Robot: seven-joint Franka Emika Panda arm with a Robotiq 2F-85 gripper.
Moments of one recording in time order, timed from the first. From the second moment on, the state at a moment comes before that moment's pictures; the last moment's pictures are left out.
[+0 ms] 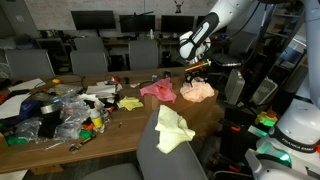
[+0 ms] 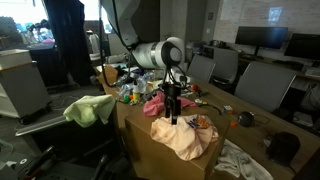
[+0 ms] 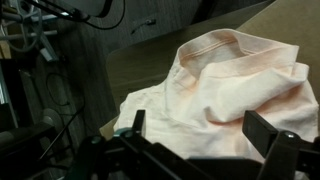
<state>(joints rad) -0.18 0.48 -0.35 -2.03 -0.12 2.14 0.68</state>
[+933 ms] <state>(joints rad) -0.22 0.56 -0.31 -2.02 0.07 2.13 0.57</state>
